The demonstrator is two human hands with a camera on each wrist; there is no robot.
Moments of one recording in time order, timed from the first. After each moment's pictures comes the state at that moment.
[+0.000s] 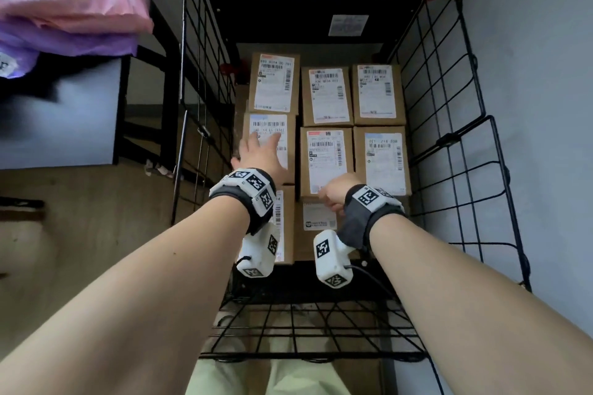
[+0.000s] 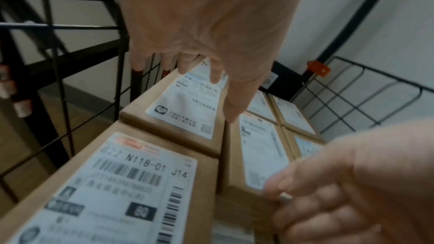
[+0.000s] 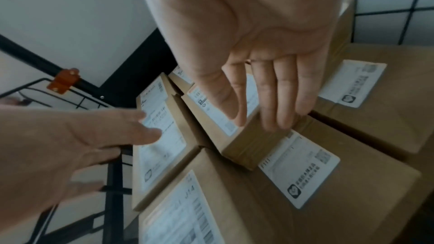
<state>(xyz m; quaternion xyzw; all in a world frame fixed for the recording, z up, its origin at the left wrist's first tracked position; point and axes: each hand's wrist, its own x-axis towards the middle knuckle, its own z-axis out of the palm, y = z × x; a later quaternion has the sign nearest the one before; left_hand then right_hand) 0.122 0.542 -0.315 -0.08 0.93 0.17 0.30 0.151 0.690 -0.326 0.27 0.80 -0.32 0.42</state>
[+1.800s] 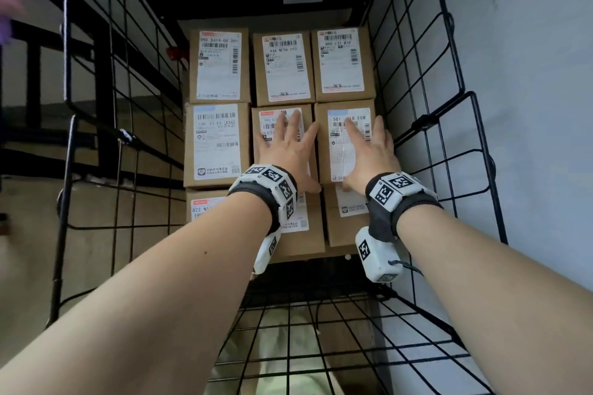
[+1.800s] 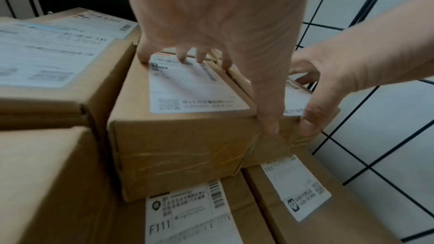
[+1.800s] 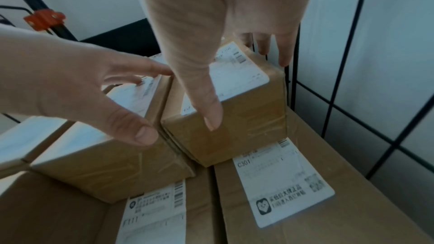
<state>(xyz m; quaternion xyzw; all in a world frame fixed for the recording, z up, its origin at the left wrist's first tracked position) 0.106 0.648 -0.361 0.18 0.93 0.04 0.31 0.140 0.797 -0.353 0.14 0.94 -0.13 0.27</state>
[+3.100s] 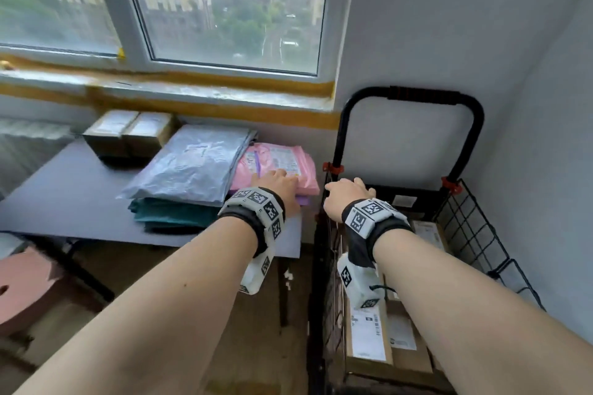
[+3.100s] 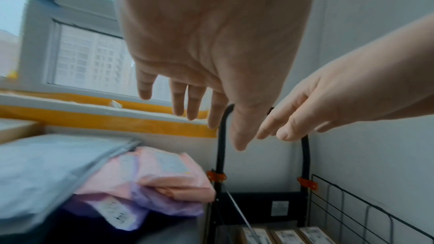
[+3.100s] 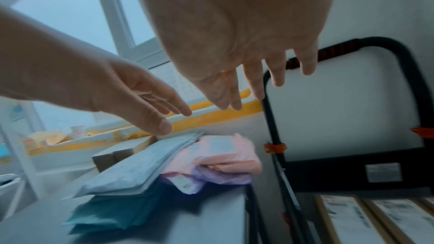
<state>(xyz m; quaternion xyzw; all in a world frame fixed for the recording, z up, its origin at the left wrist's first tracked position) 0.167 0.296 -0.027 0.07 0.99 0.02 0.09 0.167 0.431 -0.024 0.00 0.99 -0.06 0.14</state>
